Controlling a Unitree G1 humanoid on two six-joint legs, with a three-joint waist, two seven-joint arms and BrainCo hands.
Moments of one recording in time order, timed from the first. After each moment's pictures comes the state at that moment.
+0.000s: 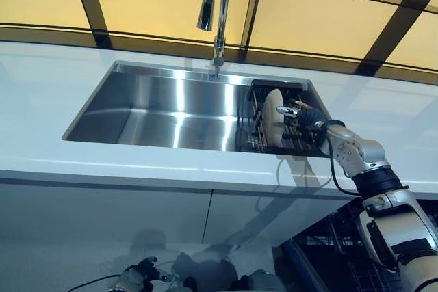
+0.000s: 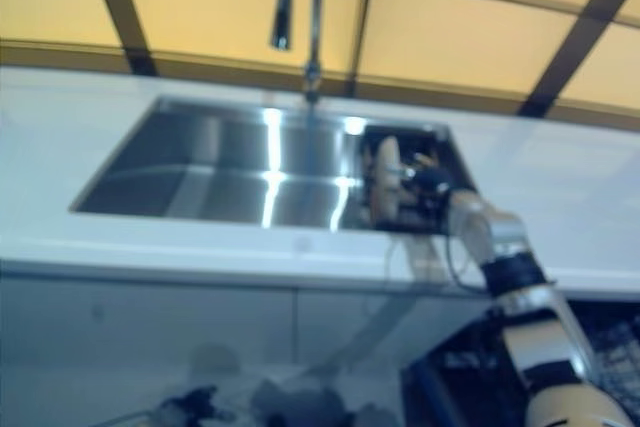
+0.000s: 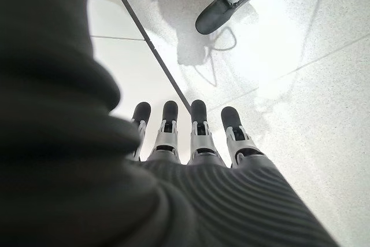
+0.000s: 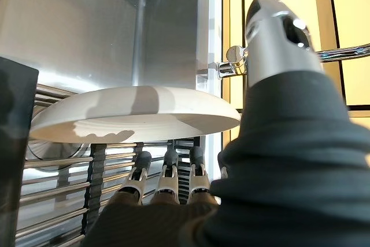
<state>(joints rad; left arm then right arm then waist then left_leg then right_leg) -0.12 0.32 -0.42 1.24 0.08 0.02 0.00 -0.72 -0.59 0.23 0.48 0.81 0.50 -0.05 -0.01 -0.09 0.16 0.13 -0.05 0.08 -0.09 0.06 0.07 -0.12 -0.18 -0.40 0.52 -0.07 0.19</state>
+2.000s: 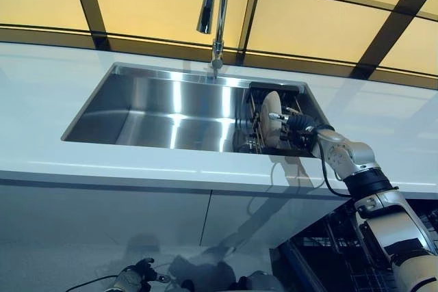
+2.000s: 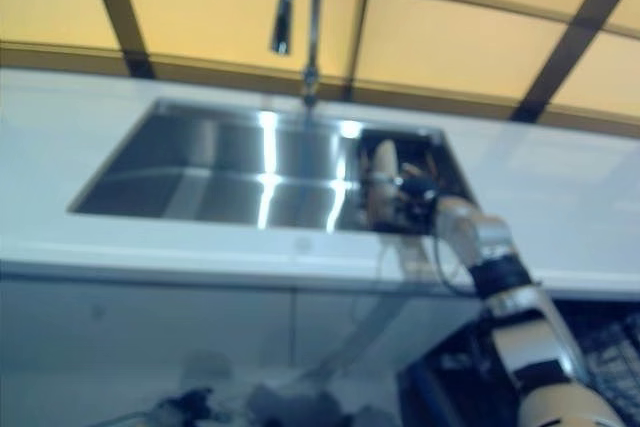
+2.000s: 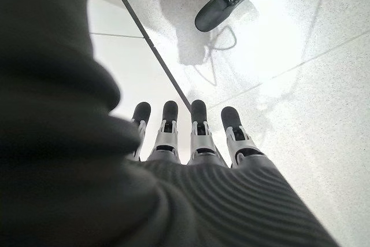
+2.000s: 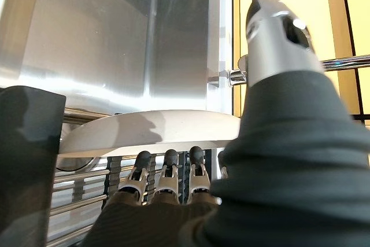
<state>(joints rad) -0.12 0.33 -0.42 1.24 0.08 0.03 0.00 -0.72 -0.53 0.25 0.51 0.81 0.52 -0.06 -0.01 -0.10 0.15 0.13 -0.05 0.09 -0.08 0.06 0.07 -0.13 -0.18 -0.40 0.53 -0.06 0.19</state>
